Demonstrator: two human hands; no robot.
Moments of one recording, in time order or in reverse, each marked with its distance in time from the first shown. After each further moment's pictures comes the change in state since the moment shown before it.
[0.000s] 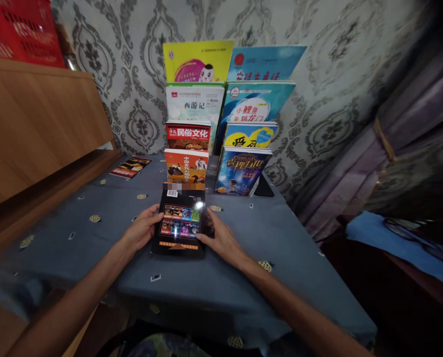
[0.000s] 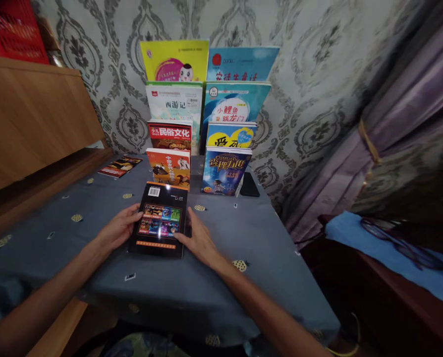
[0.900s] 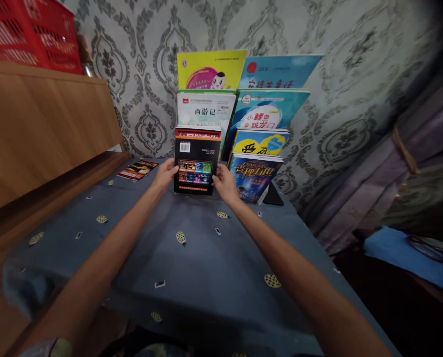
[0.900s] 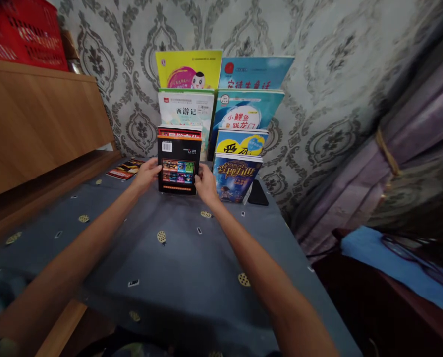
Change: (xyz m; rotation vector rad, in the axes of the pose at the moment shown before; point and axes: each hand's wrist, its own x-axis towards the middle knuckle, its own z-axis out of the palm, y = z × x) left_hand 0.149 0.070 0.008 0.392 0.060 0.536; right_hand 0.176 0.011 -0.050 0.010 0.436 -0.197
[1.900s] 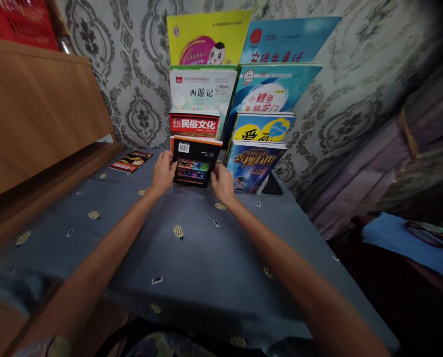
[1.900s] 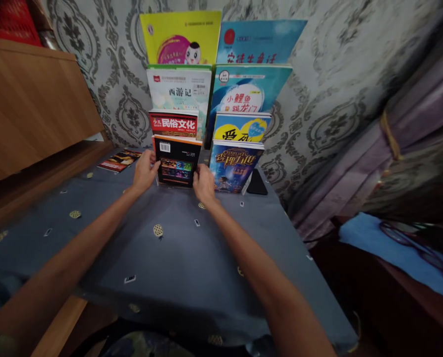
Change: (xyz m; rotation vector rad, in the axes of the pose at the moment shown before) left_hand 0.000 -0.032 0.005 0.766 0.213 0.464; right_hand -0.025 0.018 0.008 -0.330 0.041 -0.005
